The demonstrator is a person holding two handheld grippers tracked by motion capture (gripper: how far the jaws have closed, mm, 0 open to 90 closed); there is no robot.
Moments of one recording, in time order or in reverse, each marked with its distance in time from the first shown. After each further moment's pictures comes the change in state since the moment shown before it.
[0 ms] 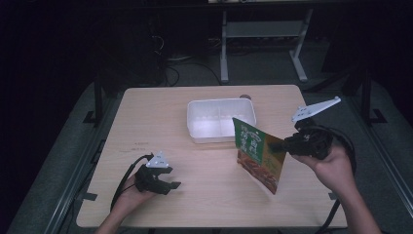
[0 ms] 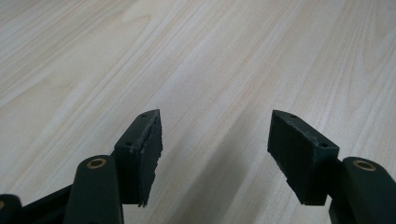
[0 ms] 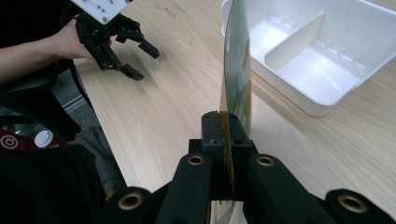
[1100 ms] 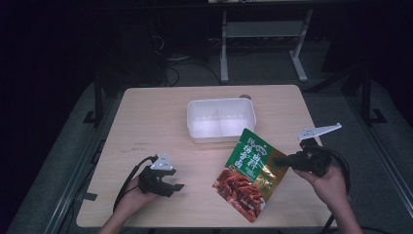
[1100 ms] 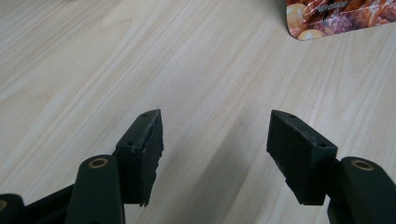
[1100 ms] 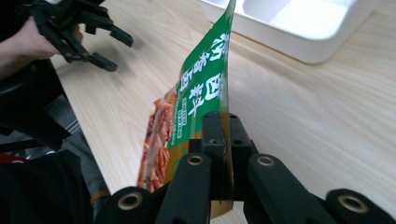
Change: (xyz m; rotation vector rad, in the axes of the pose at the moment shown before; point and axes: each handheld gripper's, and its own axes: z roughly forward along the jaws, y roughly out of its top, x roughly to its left) left arm -0.010 0.005 0.006 0.008 -0.013 0.024; right arm -0.033 -0.070 0.036 -0.053 0.027 0.140
